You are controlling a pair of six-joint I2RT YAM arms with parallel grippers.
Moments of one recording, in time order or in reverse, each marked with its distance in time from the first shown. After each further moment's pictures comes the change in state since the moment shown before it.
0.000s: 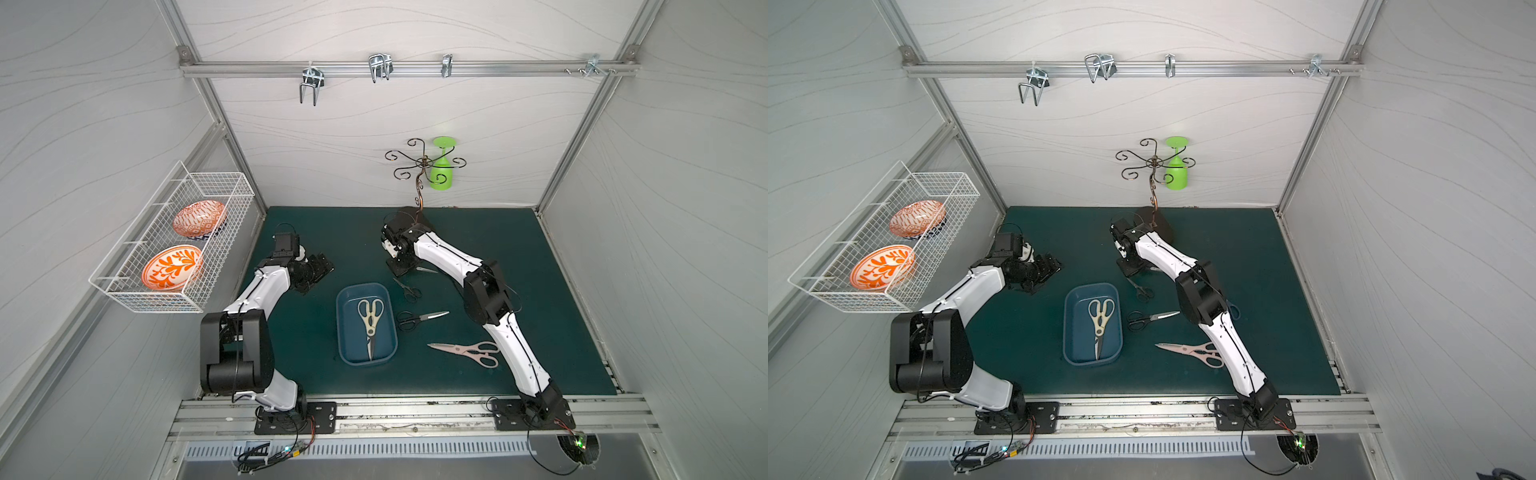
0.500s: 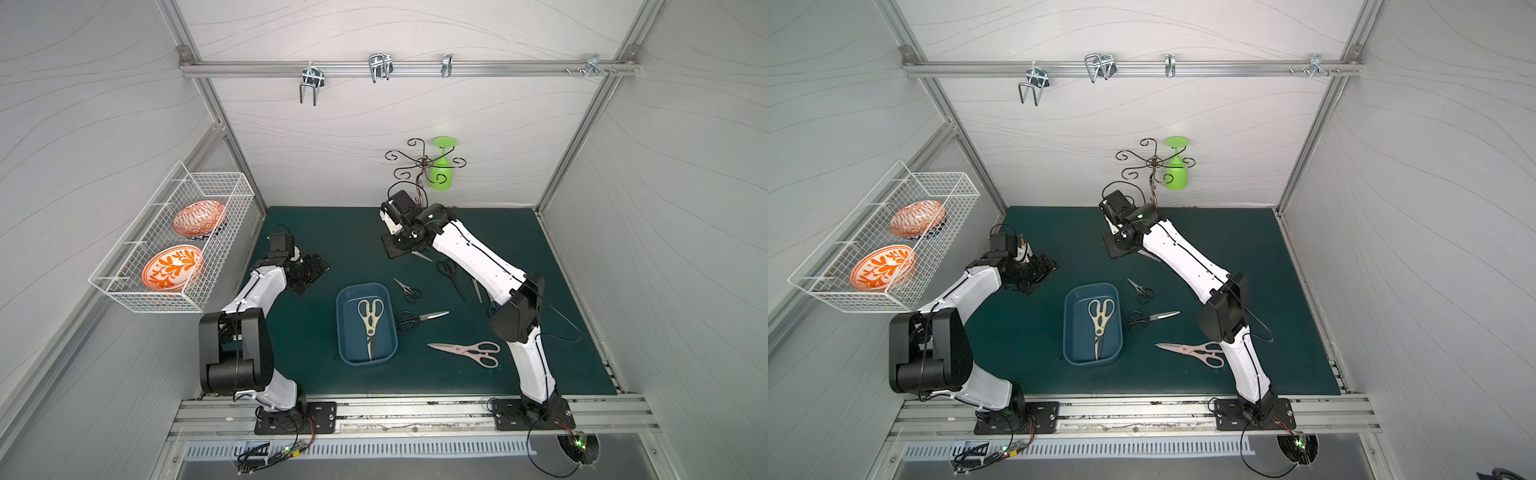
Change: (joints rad) left arm 0.052 0.005 0.000 0.000 0.000 0.000; right arm 0.140 -0.331 0.026 -0.085 -0.044 0.265
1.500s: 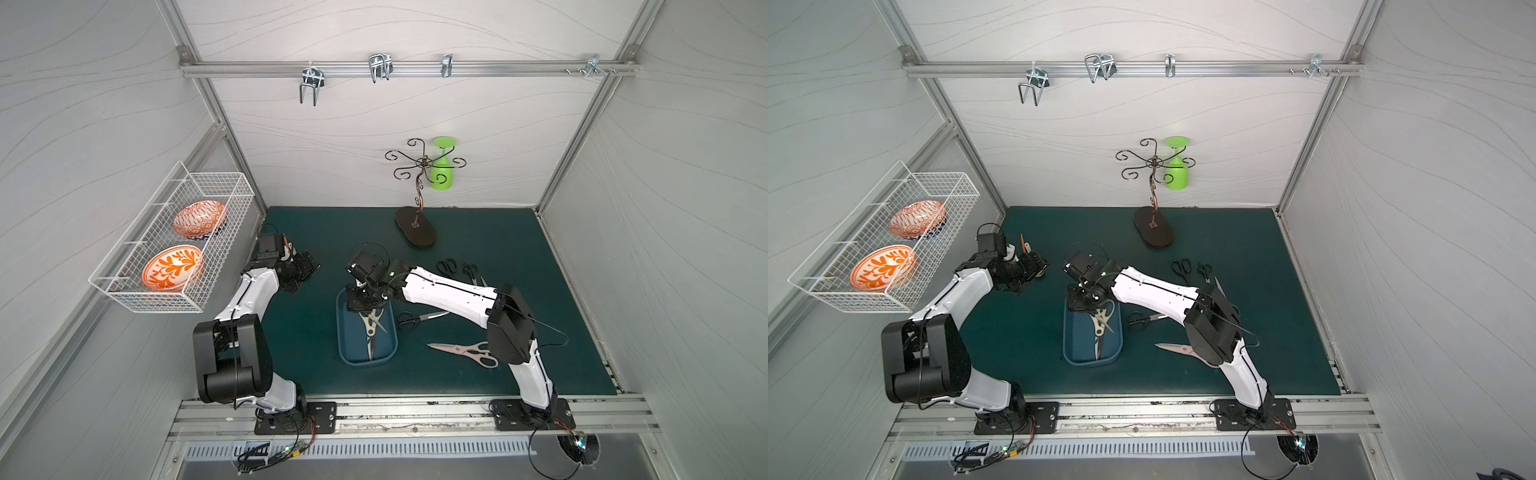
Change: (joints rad) left arm 0.055 -0.041 0.000 0.000 -0.022 0.000; right arm 0.221 0.000 -0.432 0.436 -0.173 0.576
